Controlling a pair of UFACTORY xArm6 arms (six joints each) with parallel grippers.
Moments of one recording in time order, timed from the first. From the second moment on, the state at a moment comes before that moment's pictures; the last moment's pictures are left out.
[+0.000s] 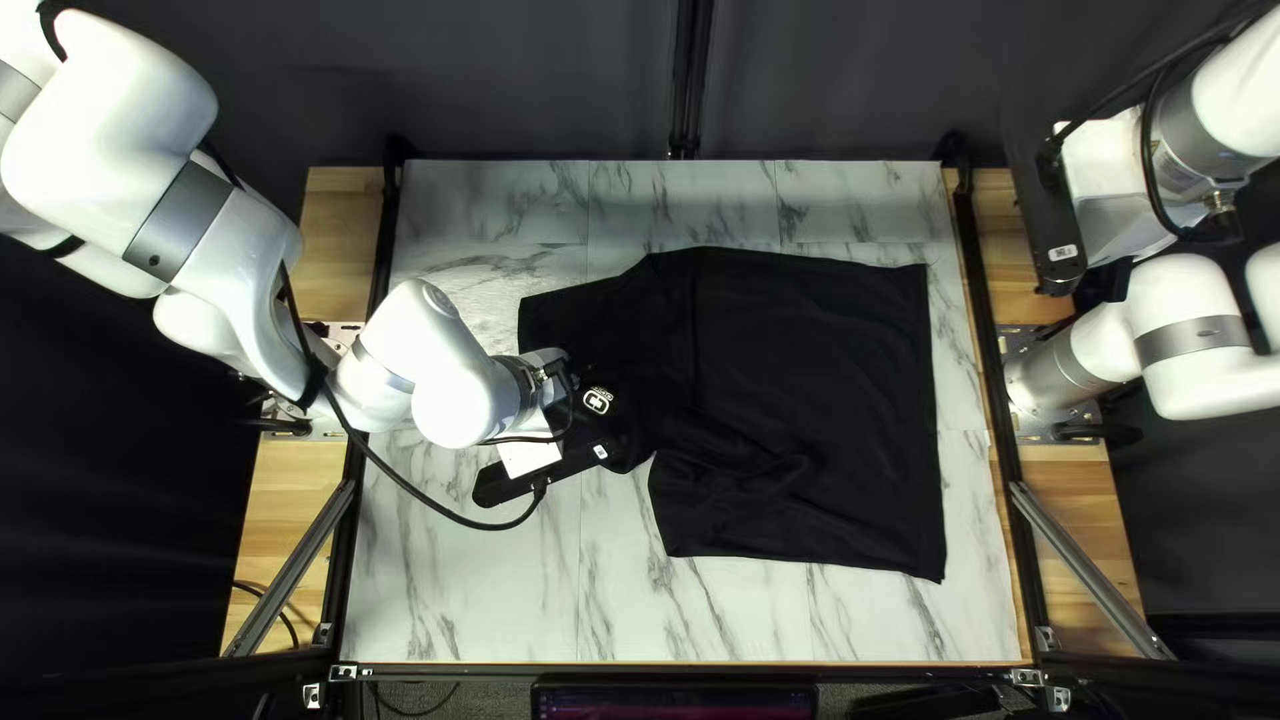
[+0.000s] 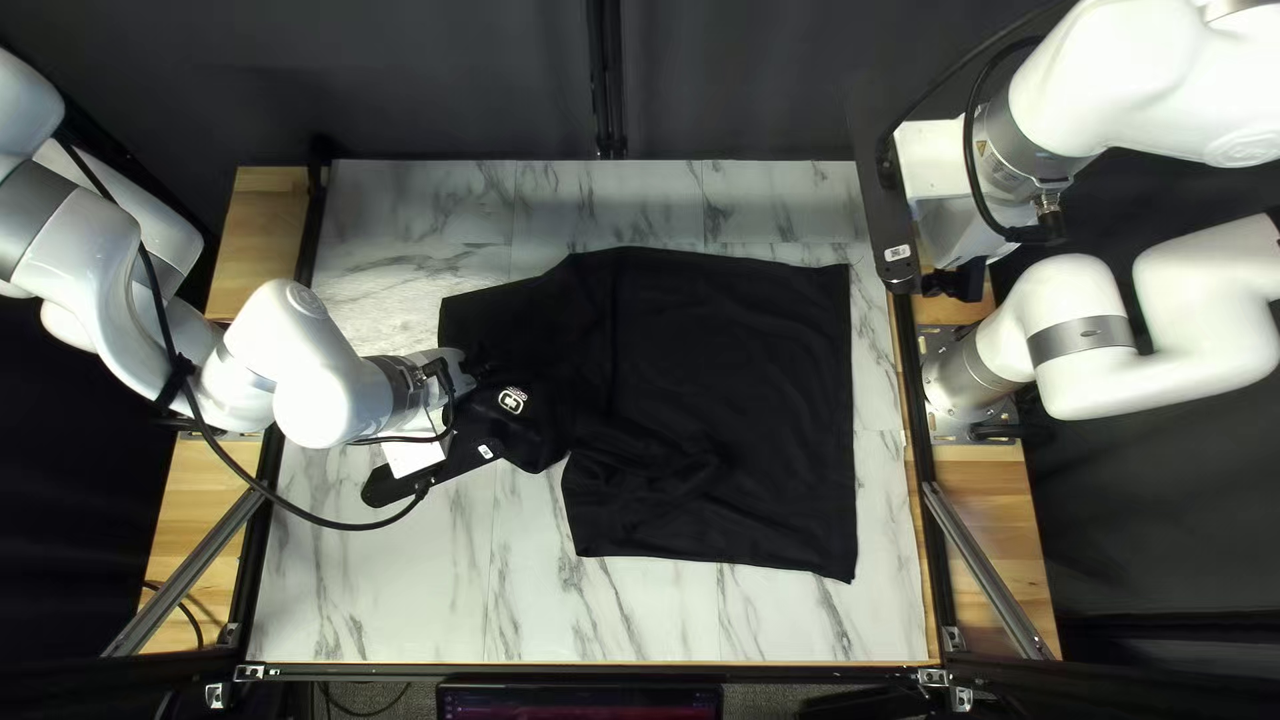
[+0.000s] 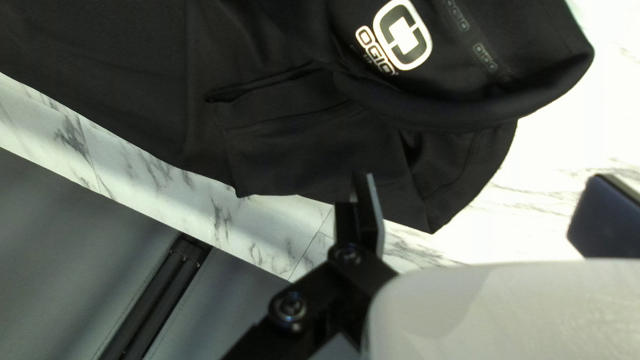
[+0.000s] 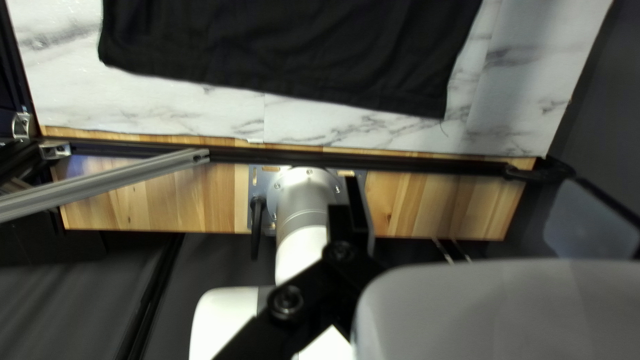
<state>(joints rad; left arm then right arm) -0.35 -0.29 -0.55 0.58 0.89 0.45 0.07 -0.92 -0.88 -0.10 1.76 -0.08</state>
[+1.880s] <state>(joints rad) 0.29 -0.34 -0.25 0.60 0.35 1.27 0.07 -0.92 -0.88 -0.10 1.76 -0.08</state>
